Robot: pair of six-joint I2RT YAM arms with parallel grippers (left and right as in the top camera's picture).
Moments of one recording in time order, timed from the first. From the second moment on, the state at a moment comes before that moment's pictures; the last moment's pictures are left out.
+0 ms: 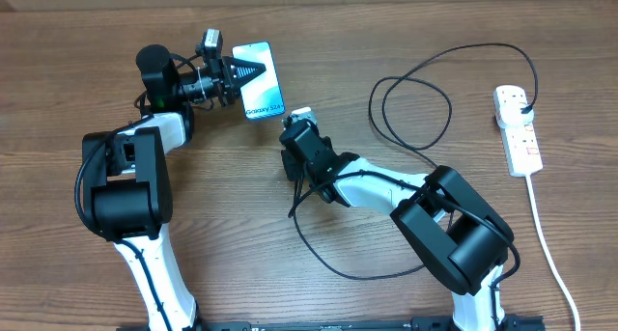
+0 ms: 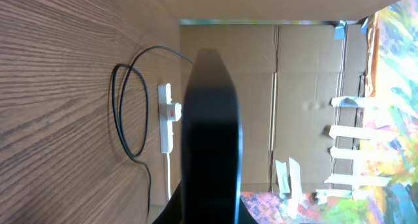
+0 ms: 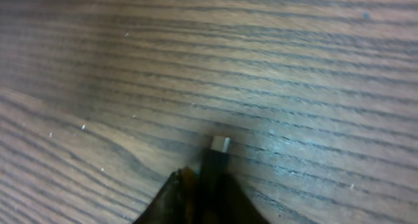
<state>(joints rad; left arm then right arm) 0.07 2.21 1.27 0.86 1.36 -1.46 0.75 2.05 1.15 -0.01 0.19 0.40</state>
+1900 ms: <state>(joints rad) -0.01 2.21 1.27 0.86 1.28 -1.55 0.39 1.92 1.02 0.45 -1.11 0.85</state>
